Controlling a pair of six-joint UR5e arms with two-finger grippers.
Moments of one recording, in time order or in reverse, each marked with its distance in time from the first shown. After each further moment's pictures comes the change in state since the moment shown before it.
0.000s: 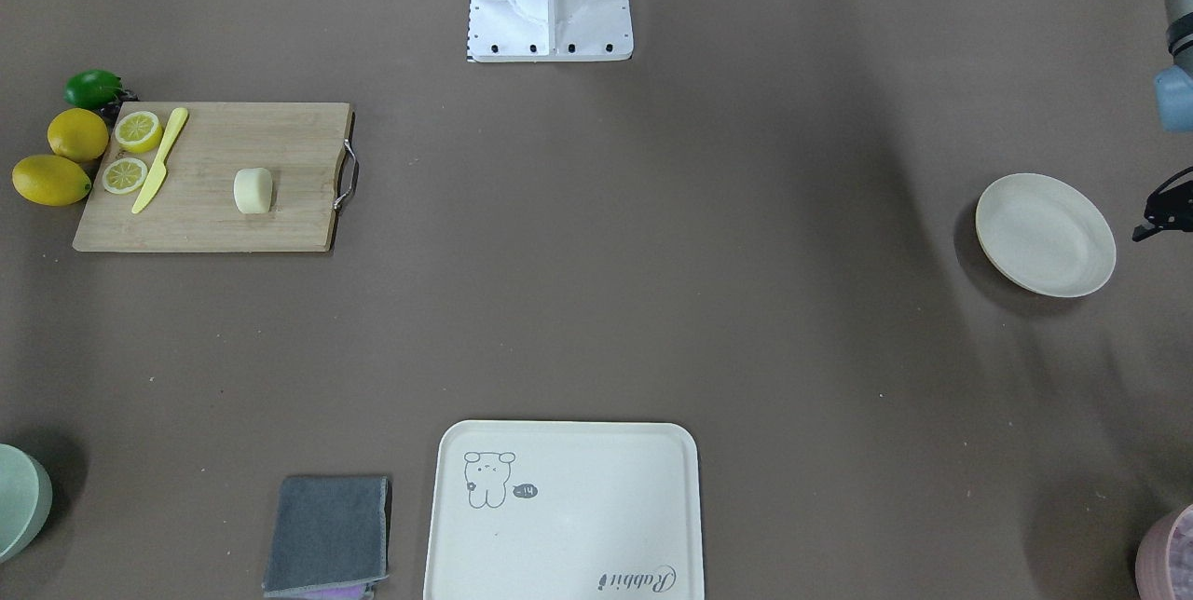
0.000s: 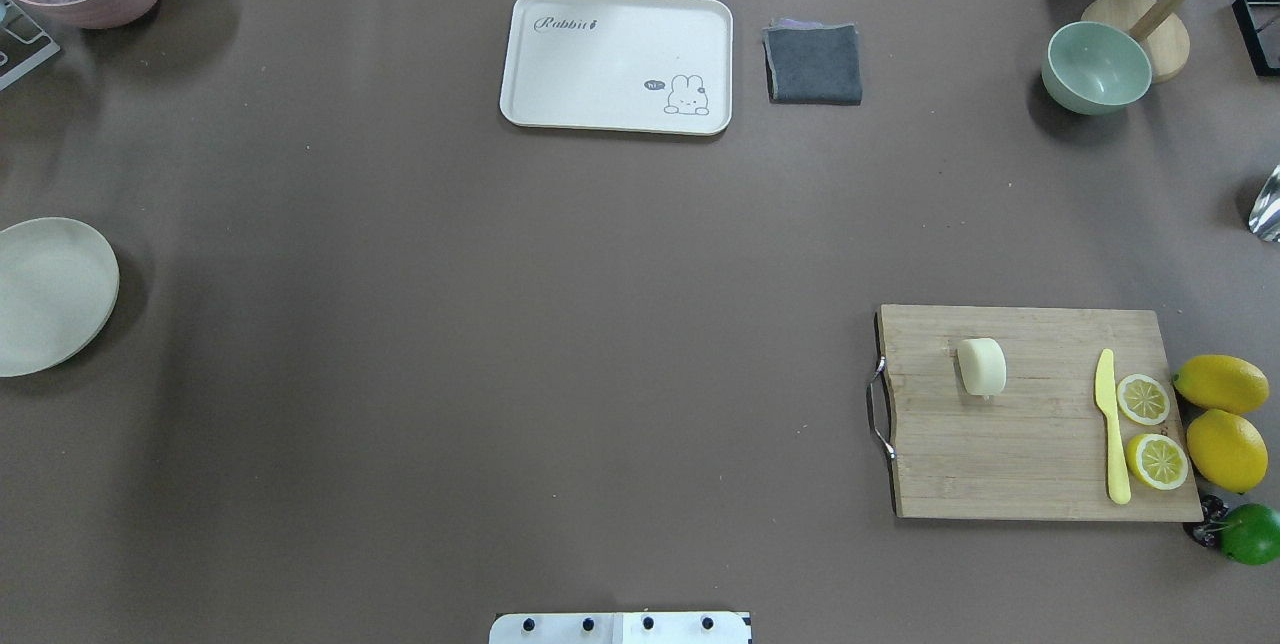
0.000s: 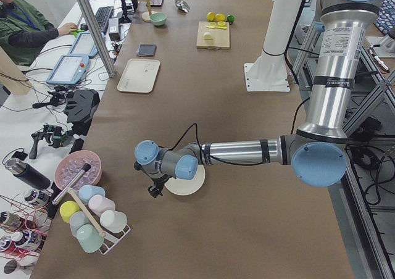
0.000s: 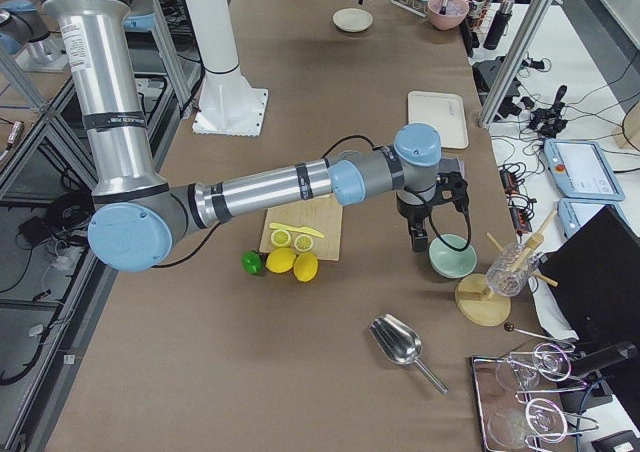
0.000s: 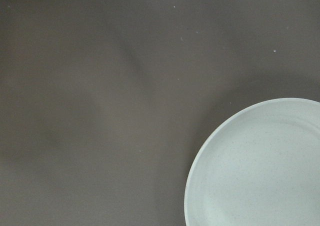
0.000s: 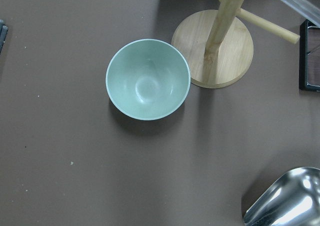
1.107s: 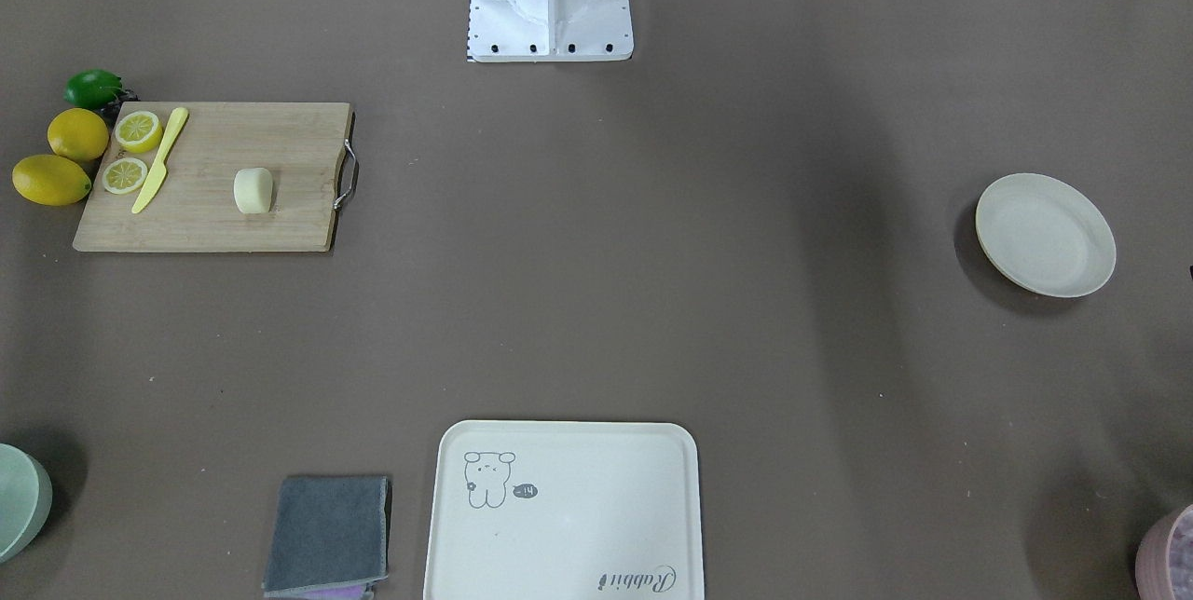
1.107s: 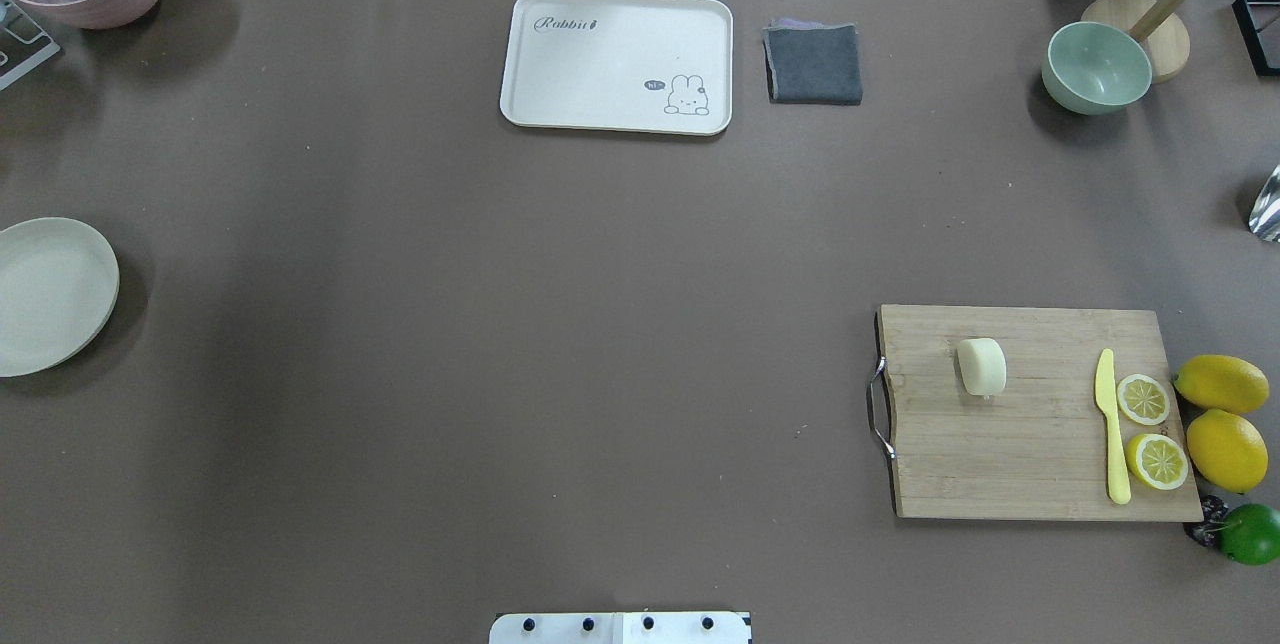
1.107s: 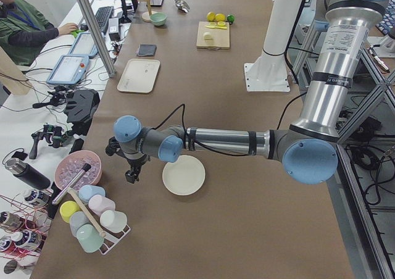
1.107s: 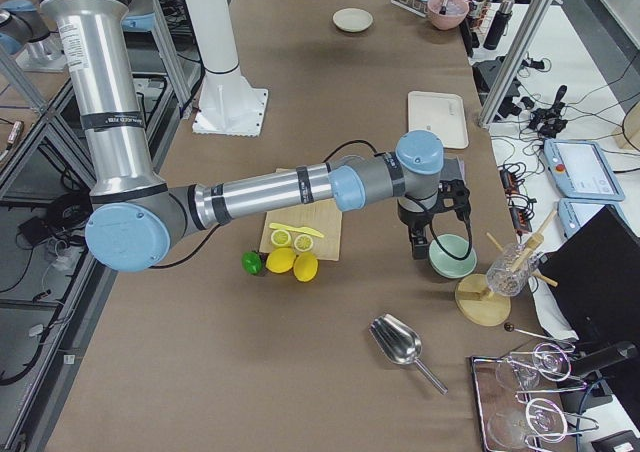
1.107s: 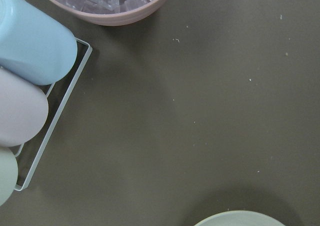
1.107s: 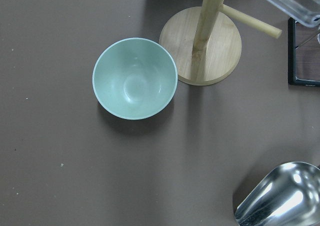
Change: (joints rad) left arm -0.143 -0.081 -0.072 0.028 0.000 -0.219; right arm 0.017 0.002 -0.030 0.000 0.005 0.000
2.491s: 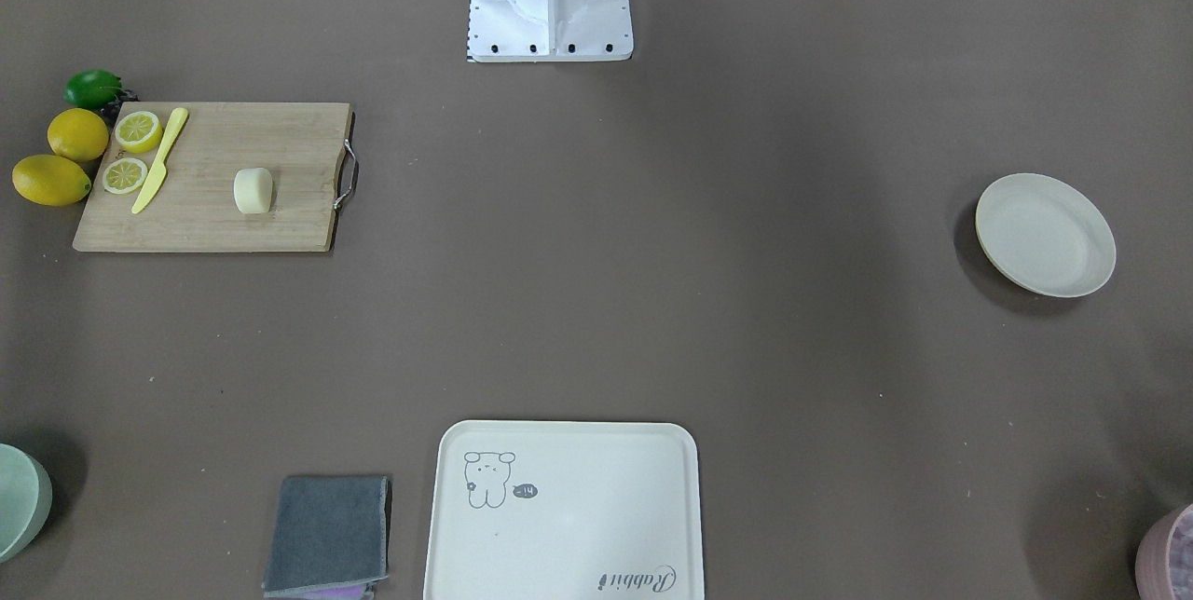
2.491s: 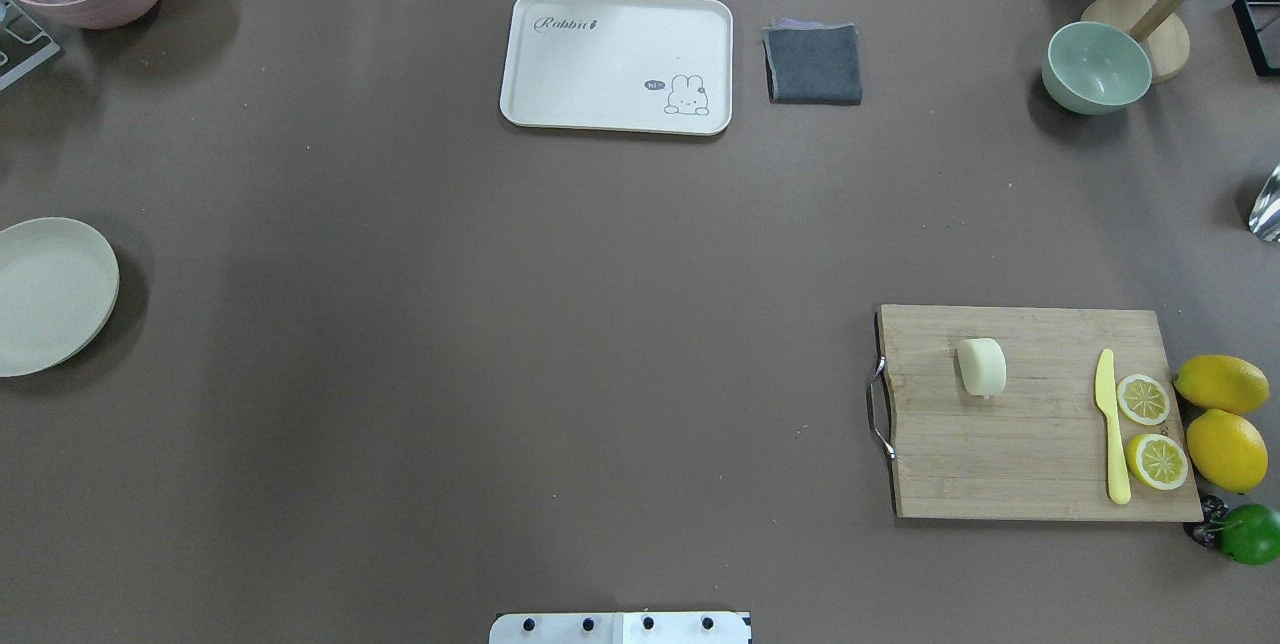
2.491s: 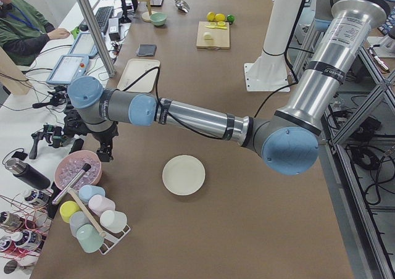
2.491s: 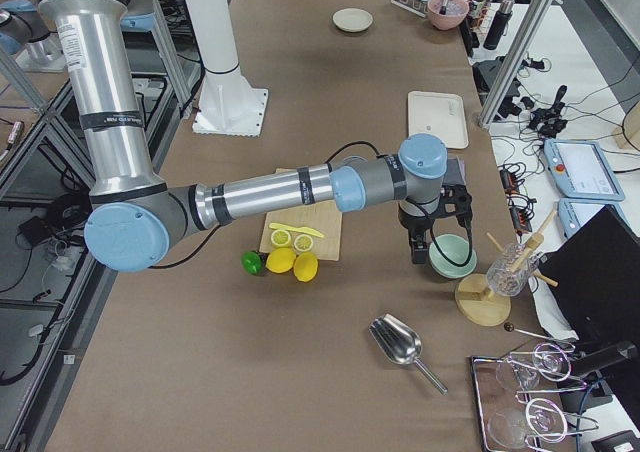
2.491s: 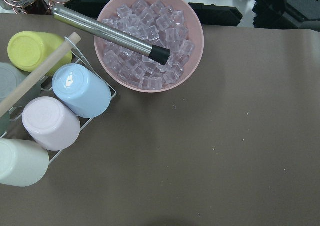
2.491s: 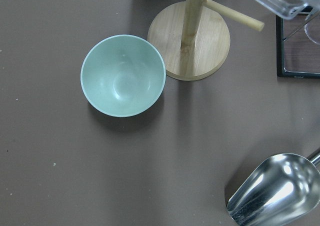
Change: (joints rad) left arm -0.167 -0.239 0.007 0.311 -0.069 -0.225; right arm 0.019 0.007 -0.010 -0.038 0.004 -0.005
